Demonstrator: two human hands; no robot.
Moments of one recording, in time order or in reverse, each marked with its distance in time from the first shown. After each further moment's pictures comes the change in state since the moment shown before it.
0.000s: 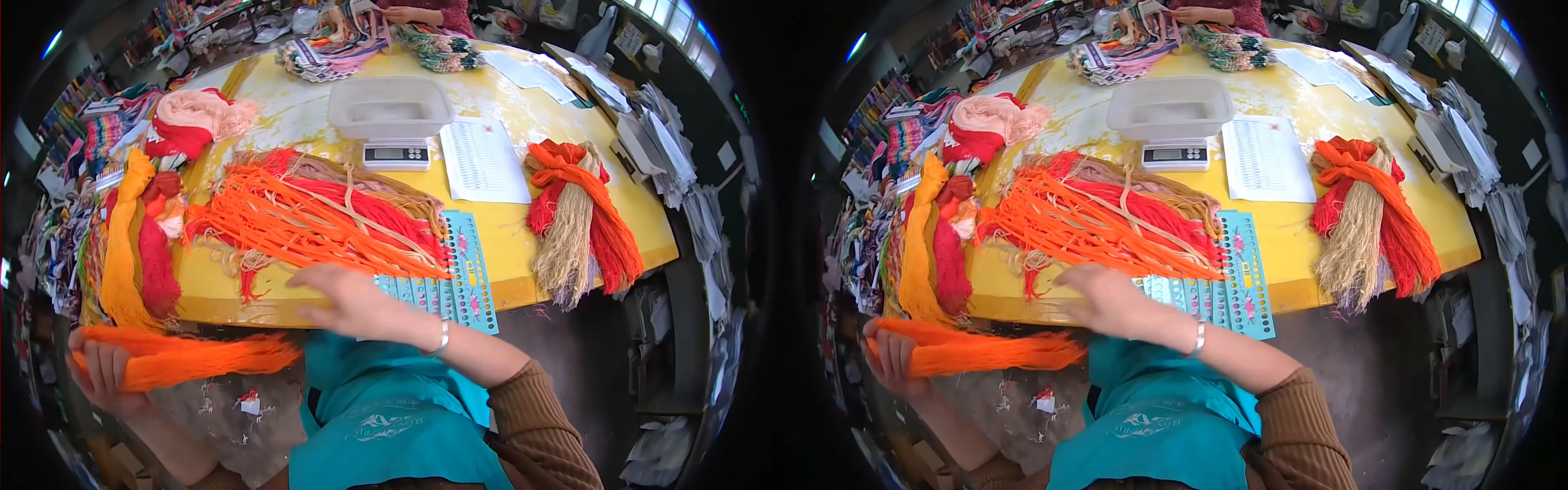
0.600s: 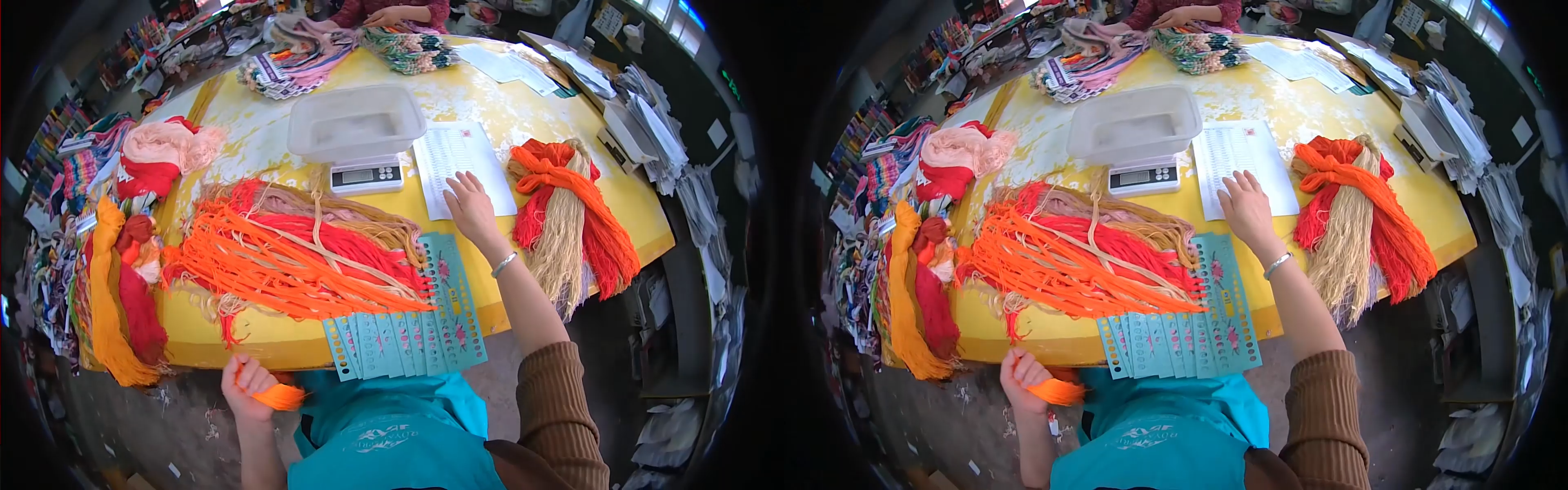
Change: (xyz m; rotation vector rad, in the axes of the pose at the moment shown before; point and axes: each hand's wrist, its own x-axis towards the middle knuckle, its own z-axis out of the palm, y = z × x) left_hand -0.039 -0.224 -0.037 -0.462 0.624 -0.529; right_hand -0.069 0.228 -0.197 -0.900 0.489 0.484
